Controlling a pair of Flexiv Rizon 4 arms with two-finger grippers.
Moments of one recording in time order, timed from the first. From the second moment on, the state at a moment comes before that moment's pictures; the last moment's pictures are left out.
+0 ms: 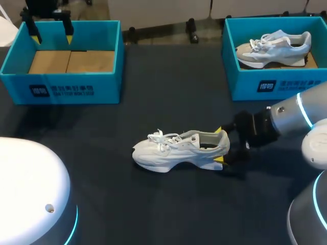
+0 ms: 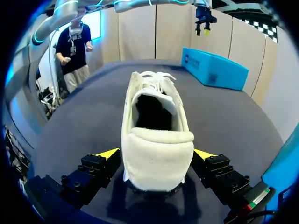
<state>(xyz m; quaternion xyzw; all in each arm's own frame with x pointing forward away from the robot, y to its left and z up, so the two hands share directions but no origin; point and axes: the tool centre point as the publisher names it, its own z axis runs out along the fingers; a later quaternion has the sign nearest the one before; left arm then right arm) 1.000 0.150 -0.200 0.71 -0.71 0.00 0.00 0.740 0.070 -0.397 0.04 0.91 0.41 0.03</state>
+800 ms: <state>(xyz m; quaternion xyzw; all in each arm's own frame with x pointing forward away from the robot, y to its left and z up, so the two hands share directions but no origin) 1.000 0.150 -0.200 0.71 -0.71 0.00 0.00 0.740 0.081 -0.419 0.05 0.90 0.43 0.03</state>
